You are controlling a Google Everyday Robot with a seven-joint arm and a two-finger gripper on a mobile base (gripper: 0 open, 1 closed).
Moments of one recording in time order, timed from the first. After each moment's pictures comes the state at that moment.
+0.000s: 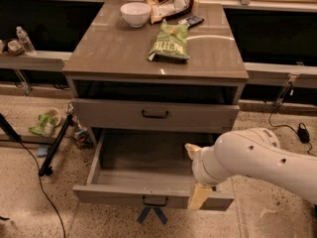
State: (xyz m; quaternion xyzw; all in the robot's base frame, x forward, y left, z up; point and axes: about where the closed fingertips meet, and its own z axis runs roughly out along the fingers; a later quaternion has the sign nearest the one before) arm 0.445 -0.094 0.624 -0.70 0.69 0.03 0.21
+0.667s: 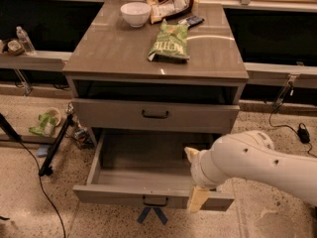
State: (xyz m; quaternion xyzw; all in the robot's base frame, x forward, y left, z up) arm 0.444 -0.096 0.607 -0.69 0.70 0.03 0.20
